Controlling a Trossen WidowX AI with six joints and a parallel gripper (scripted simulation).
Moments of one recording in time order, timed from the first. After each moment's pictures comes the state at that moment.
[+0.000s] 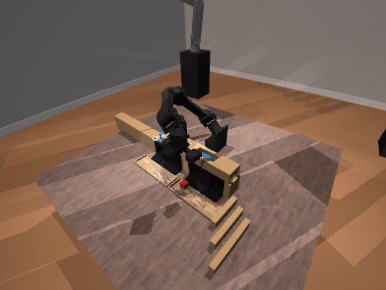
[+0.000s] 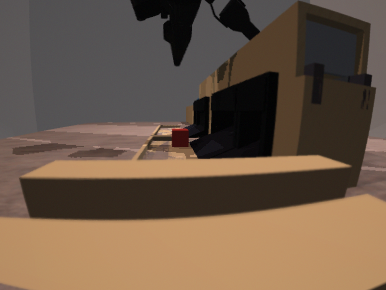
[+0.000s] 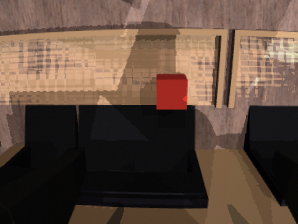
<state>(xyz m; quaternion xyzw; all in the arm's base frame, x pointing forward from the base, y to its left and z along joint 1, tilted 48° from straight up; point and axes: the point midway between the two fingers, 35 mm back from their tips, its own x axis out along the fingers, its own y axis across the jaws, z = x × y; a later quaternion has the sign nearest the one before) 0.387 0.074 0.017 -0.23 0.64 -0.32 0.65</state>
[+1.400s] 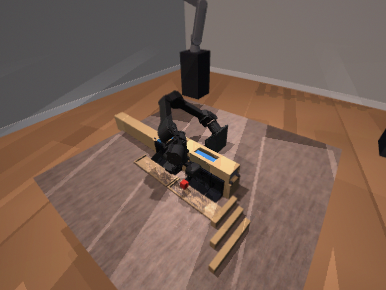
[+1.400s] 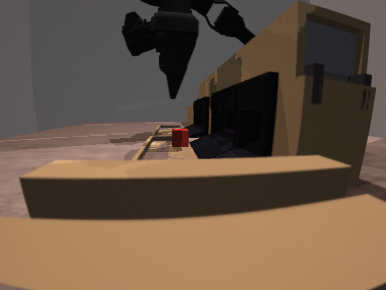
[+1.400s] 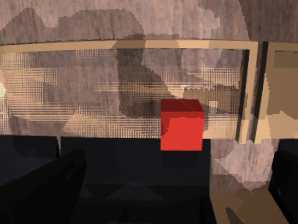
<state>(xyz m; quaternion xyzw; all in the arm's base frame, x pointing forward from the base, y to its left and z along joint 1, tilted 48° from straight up) 0.393 0.024 -0.032 -0.23 0.64 -0.32 0.66</state>
